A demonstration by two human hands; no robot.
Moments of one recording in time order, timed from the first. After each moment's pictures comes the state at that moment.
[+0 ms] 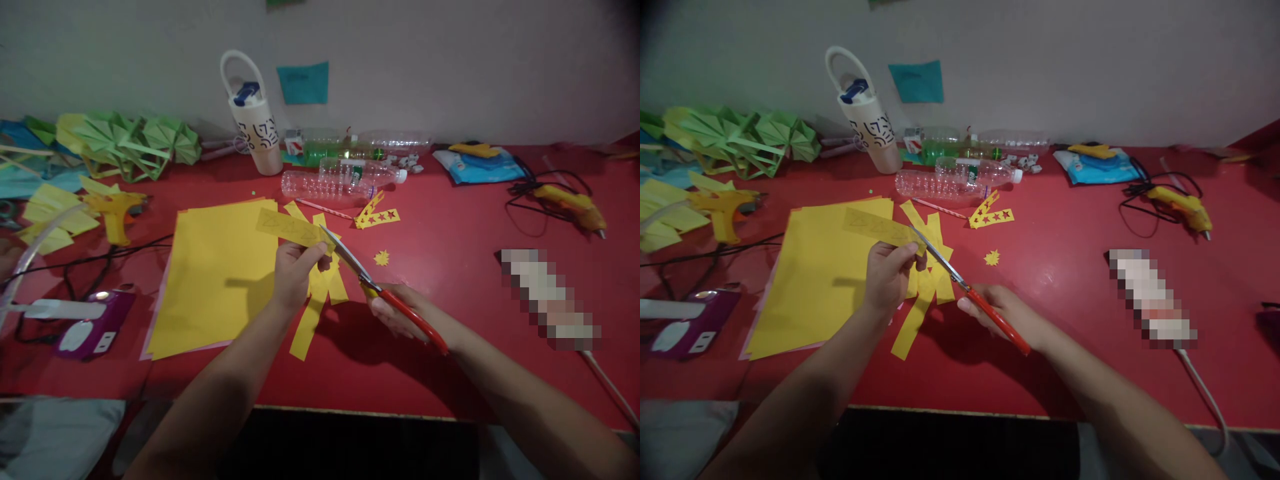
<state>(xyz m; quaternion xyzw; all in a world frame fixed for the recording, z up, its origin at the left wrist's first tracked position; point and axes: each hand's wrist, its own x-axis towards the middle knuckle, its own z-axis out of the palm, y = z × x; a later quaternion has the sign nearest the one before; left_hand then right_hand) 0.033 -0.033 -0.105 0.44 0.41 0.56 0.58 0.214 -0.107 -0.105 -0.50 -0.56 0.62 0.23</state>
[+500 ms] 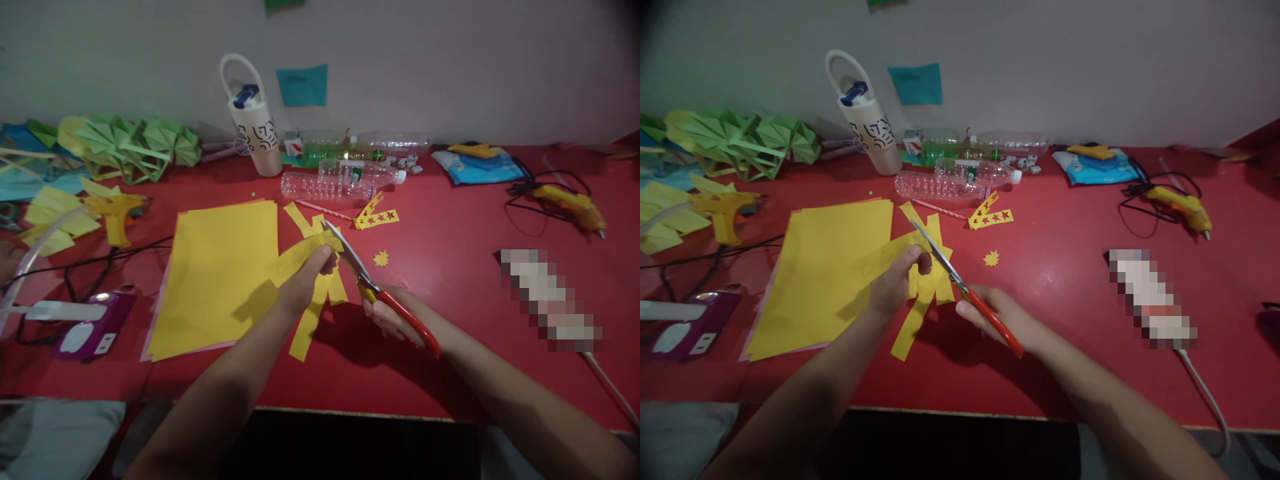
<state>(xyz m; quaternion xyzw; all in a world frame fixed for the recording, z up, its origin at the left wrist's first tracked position) 0.030 -0.042 -0.108 0.51 0.49 0.46 0.54 0.215 -0.107 -0.122 -0.46 -0.59 0.61 0.26</state>
